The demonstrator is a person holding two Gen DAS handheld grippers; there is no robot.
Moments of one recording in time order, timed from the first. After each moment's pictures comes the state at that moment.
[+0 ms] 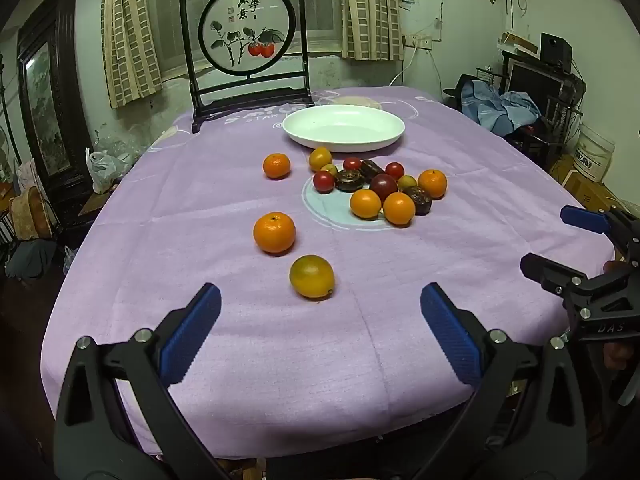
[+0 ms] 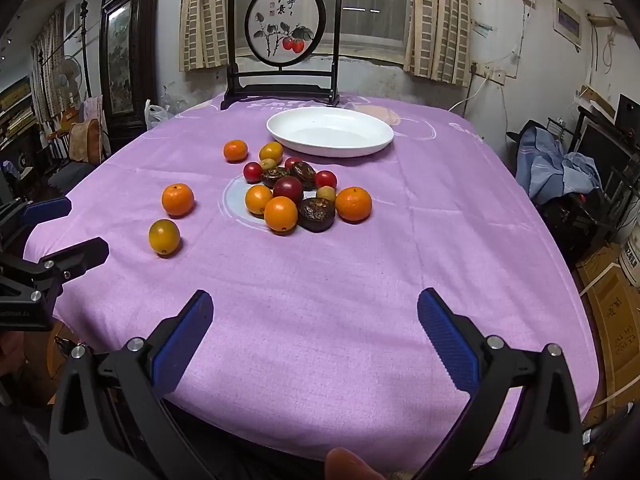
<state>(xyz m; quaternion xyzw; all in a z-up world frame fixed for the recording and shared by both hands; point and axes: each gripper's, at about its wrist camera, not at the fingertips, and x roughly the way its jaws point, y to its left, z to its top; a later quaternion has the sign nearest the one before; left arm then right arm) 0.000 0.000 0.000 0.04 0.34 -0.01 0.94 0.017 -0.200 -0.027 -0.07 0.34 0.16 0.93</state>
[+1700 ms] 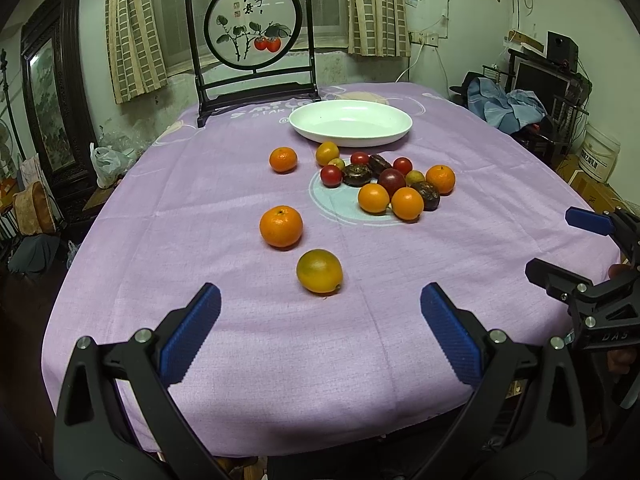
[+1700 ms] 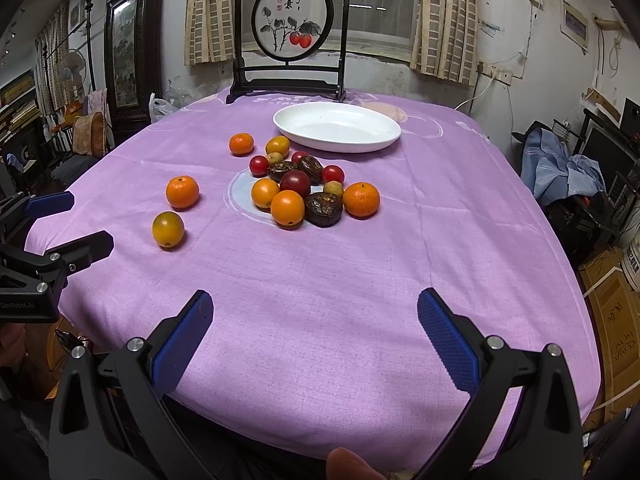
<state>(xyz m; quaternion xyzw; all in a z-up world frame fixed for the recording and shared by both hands) 0.001 0.007 -0.006 0.03 0.35 -0.01 0.94 0.020 -0.195 -0.033 -0.08 0.34 0.16 0.92</state>
